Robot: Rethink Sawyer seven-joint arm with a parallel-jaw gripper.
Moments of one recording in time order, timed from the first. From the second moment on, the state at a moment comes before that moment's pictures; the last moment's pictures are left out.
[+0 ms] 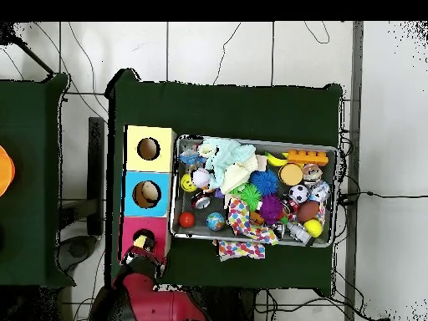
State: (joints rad) arm 0.15 -0.85 -0.06 2.32 0.07 -0.23 2.23
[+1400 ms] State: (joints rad) arm 0.41 -0.88 -0.17 2.34 0.31 -0.23 2.23
